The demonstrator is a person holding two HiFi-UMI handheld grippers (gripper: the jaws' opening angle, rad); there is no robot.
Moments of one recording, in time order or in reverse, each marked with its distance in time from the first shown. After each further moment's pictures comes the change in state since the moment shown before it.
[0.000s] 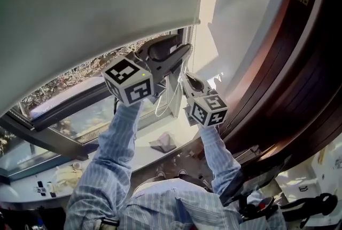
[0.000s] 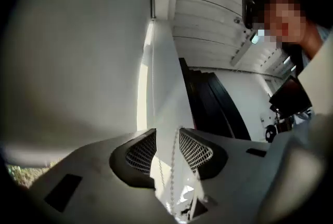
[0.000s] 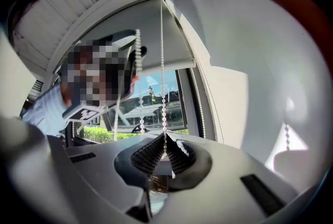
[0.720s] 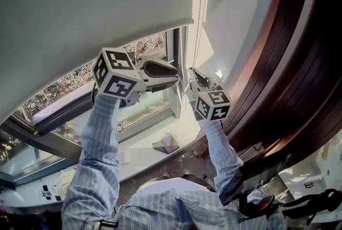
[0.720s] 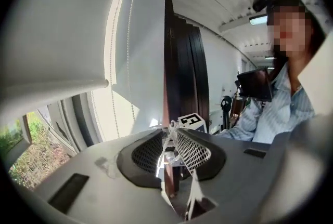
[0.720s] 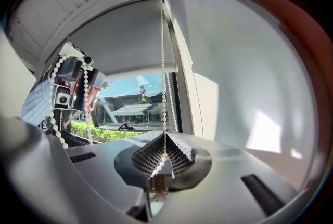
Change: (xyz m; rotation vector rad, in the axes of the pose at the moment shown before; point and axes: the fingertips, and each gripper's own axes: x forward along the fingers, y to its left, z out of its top) left arm -0.031 -0.046 -0.071 -0.049 0.635 -0.371; right arm -0.011 -0.047 0.005 -0.055 -0.003 -0.118
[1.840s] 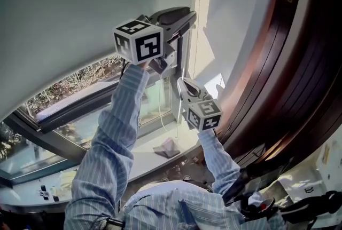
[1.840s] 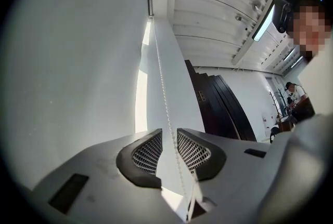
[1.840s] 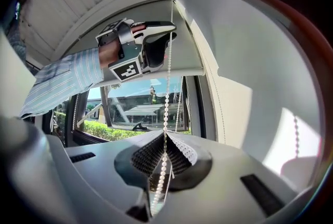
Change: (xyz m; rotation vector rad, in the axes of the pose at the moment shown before) left arm -0.043 0.068 0.162 0.063 -0.635 0.372; right arm -0.010 0.068 0.001 -0.042 -0.010 0.100
